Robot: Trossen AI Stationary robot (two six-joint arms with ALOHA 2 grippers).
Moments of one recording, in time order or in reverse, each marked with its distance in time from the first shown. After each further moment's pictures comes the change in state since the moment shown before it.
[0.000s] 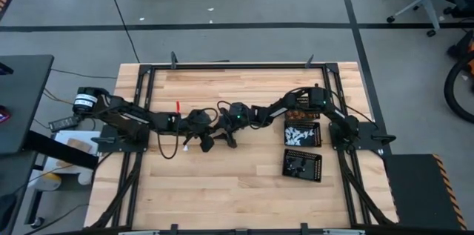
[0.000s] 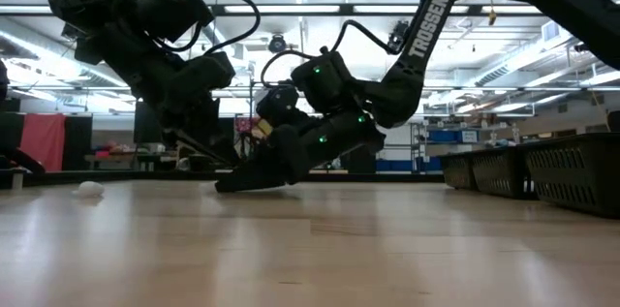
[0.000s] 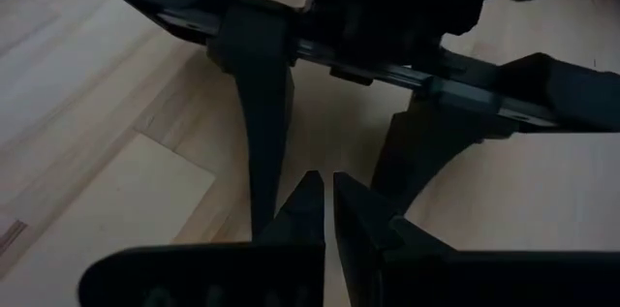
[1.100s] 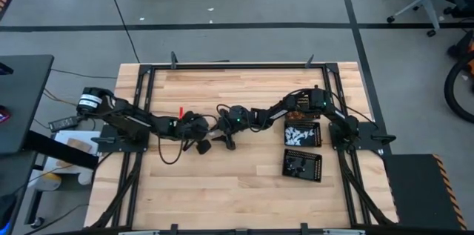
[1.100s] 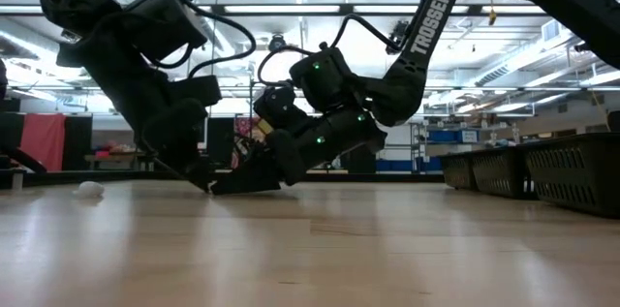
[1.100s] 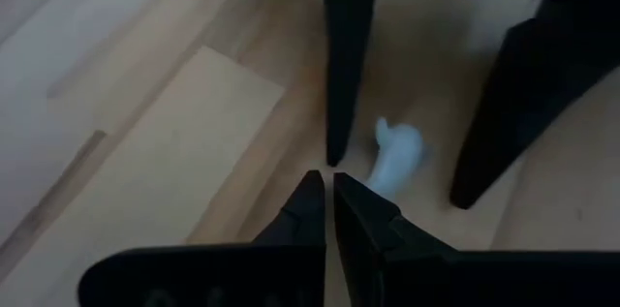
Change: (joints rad) left arm -0.067 0.058 -0.007 -0.144 -0.130 -0.039; right arm 0.021 0.002 -0.002 -0.004 0.100 -0.033
